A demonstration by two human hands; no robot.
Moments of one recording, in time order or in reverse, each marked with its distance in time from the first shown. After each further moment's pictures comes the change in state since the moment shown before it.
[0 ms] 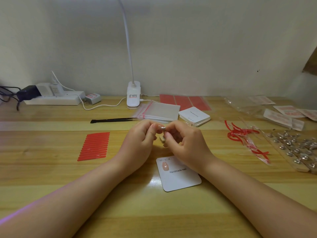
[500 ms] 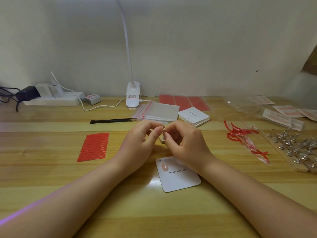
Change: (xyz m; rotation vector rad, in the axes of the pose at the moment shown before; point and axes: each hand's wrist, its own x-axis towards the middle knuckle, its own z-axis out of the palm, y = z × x) left_hand 0.000 -0.001 0.000 0.002 -0.040 0.032; right_hand 0.001 0.003 0.001 -0.069 0.021 -0.005
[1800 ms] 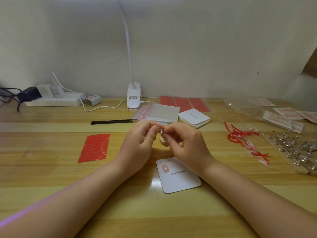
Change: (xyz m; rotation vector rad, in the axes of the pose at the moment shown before) left_hand -0.003 0.005 -0.001 -0.020 0.073 0.030; right_hand 0.000 0.003 0.001 0.067 0.005 -0.084
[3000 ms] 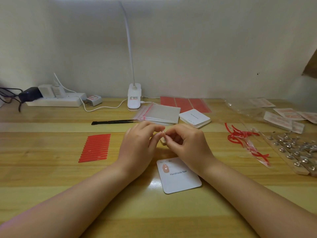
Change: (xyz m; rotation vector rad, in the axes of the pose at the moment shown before) left_hand -0.001 0.004 0.001 0.378 0.023 0.139; right_hand 0.001 0.000 -0.002 -0.155 0.002 0.038
